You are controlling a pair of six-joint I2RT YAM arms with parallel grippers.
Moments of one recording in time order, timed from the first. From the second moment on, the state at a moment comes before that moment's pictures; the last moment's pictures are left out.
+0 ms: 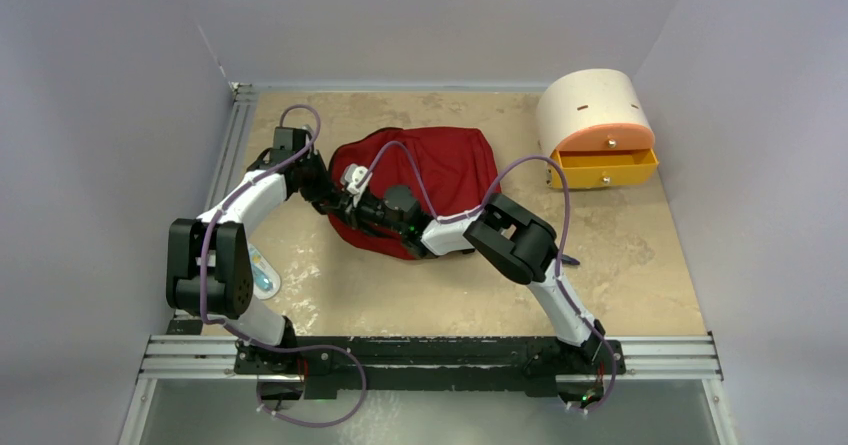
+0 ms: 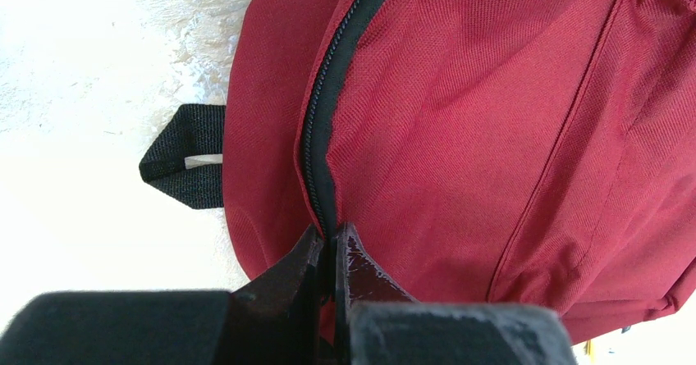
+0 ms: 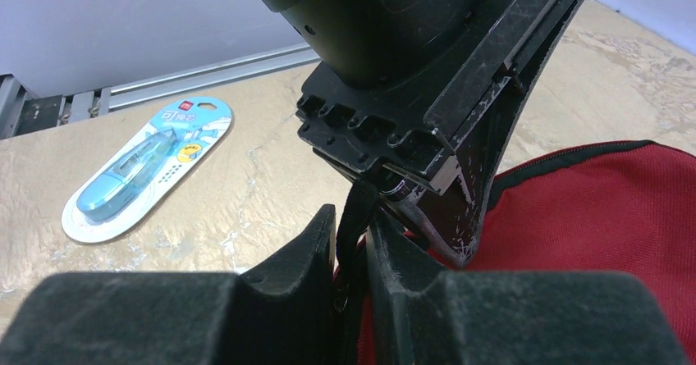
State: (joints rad) left arm -0.08 1.57 1.02 -0.39 0.19 -0.52; right arm 0.96 2.25 1.29 1.00 -0.26 0.04
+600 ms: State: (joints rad) left arm -0.08 1.57 1.02 -0.39 0.19 -0.52; right arm 0.96 2.20 1.27 1.00 -0.26 0.04
